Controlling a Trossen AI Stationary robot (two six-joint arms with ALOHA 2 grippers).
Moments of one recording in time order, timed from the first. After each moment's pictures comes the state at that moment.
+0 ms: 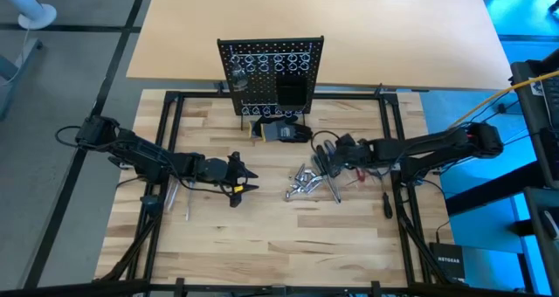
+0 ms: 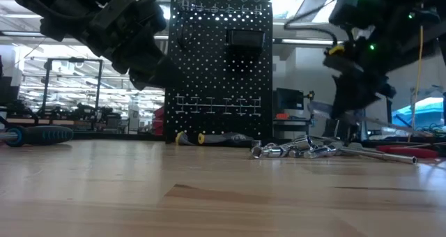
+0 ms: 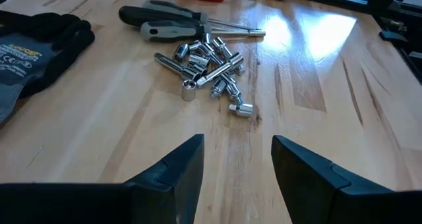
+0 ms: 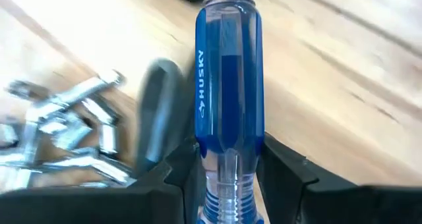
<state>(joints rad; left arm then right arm) -0.18 1.37 0.49 0.38 -0.20 -0.29 0.00 1.19 0.62 -0.51 0.37 0.87</state>
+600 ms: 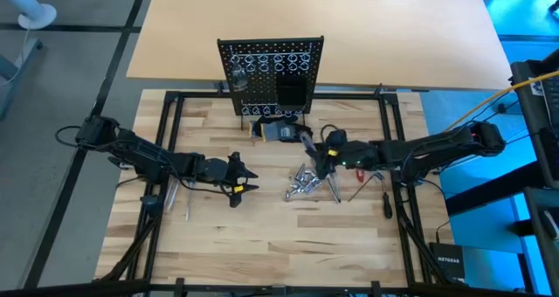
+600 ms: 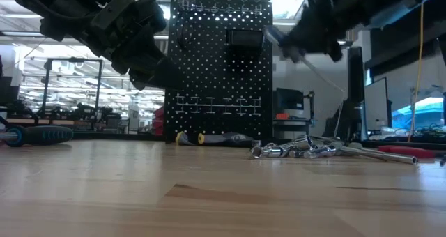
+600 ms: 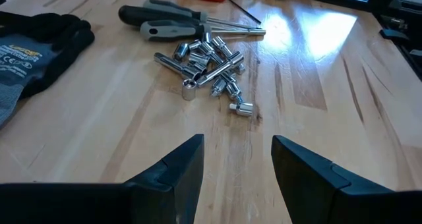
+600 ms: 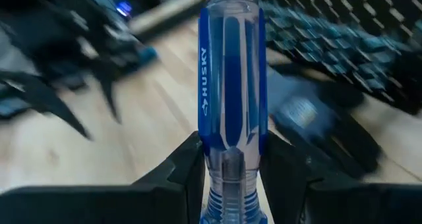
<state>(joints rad) -0.18 1.37 0.49 0.39 -0.20 -0.29 0.09 1.16 0.68 0.05 0.45 0.51</state>
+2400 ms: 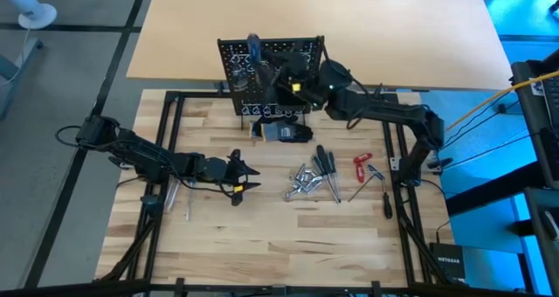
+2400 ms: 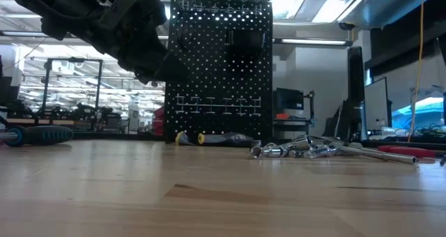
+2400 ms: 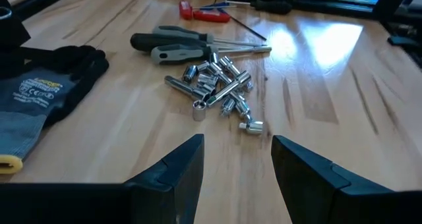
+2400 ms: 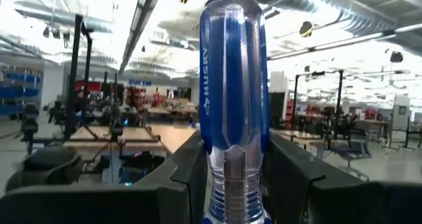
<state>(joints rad) -0.18 1.37 0.49 0.43 -0.25 -0.21 -0.22 1.76 1.73 0.47 0.16 -0.17</state>
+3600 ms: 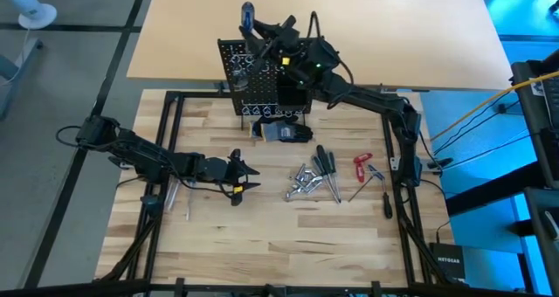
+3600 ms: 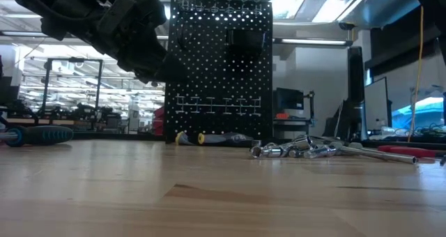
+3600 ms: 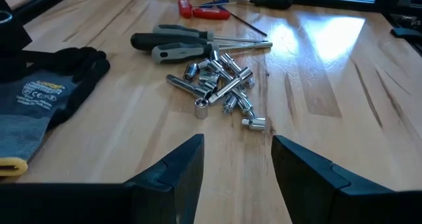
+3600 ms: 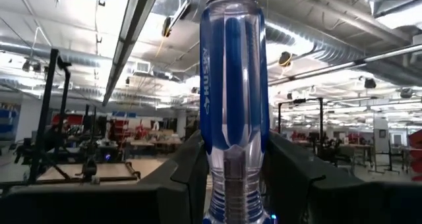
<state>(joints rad) -0.17 1.37 0.49 0.43 -0.25 -0.18 -0.33 1.97 2.02 0.50 0.11 -0.13</state>
